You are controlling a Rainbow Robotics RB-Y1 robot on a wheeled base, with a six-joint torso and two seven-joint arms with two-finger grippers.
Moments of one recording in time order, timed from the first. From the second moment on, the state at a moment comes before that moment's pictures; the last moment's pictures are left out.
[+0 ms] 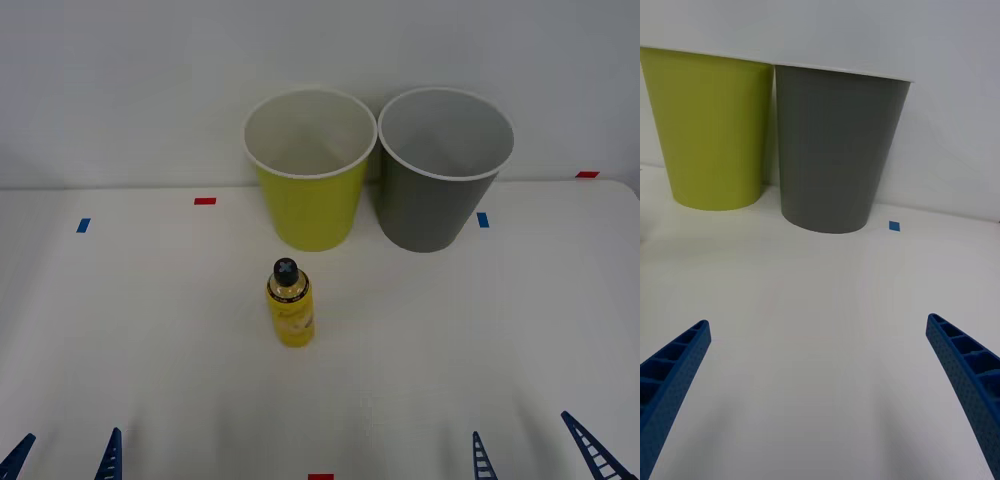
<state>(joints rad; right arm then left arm) 0.95 -0.28 0.22 -1.90 0.11 -0.70 1.51 0.96 0.40 -0.20 -1.90 0.33 -0.61 -1.54</state>
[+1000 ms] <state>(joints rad) 0.95 -0.28 0.22 -1.90 0.11 -0.70 1.51 0.45 0.79 -0.58 -1.74 0.36 -0.71 -1.58</state>
